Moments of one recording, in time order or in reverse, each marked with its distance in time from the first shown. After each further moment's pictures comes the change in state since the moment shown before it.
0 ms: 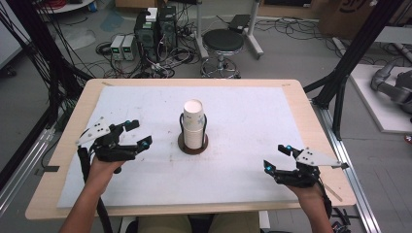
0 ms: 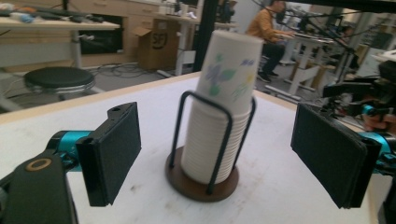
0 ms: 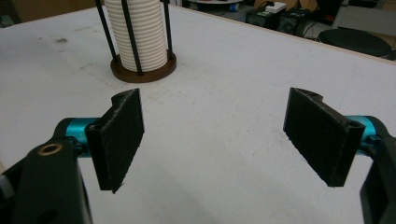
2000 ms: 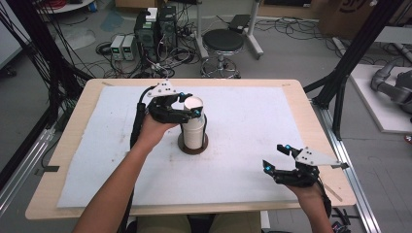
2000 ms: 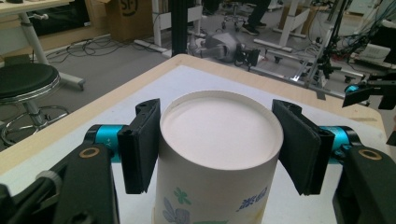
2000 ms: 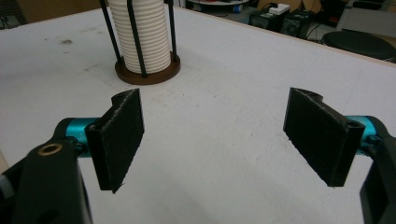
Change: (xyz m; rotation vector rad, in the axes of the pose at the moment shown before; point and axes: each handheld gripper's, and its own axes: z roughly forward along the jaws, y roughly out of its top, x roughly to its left) left arm -0.016 0.067 0.146 0.204 -0.075 0.114; right arm 0.001 0.002 0.001 0.000 0.016 0.000
